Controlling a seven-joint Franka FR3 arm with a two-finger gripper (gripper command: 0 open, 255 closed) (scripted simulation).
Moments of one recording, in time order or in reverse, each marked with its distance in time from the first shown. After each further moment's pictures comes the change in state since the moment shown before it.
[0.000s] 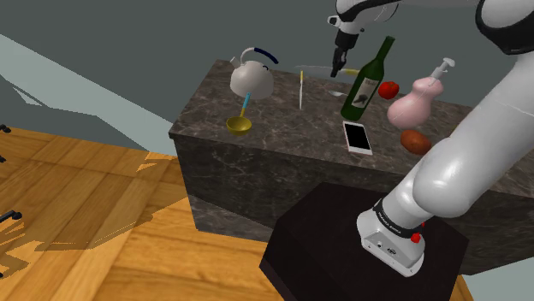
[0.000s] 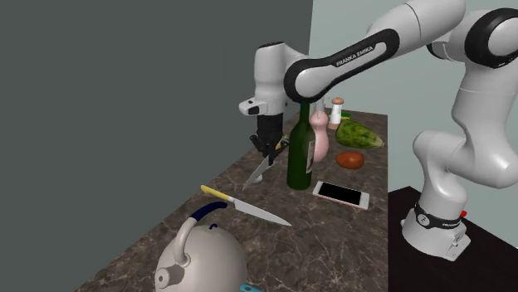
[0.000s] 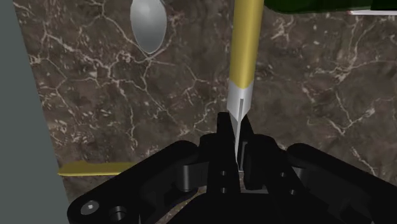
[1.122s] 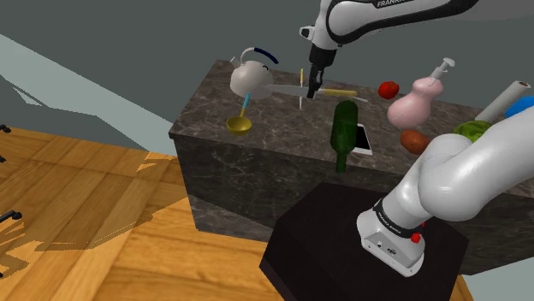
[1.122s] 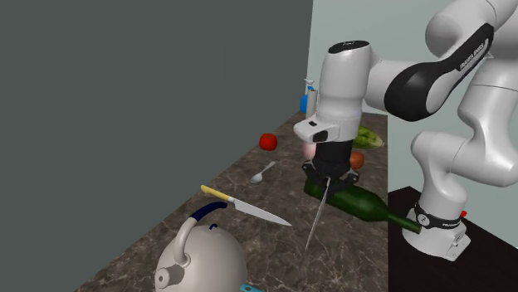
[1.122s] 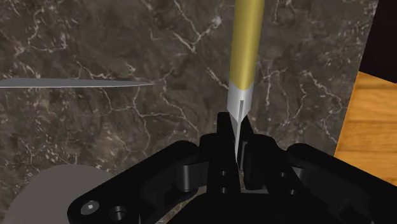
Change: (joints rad) arm 0.160 -0.356 0.268 -0.363 -0.106 0.012 0.487
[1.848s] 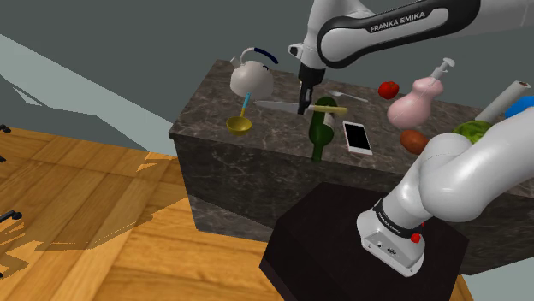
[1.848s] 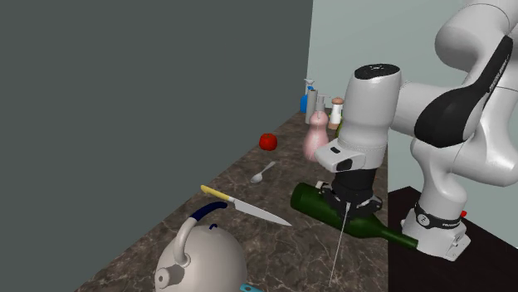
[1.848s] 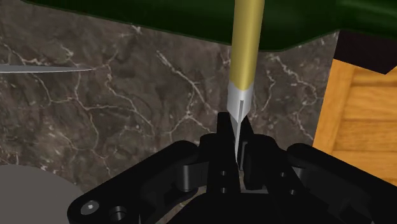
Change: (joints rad) arm 0.043 -0.011 0.073 -0.114 0.020 0.096 0.114
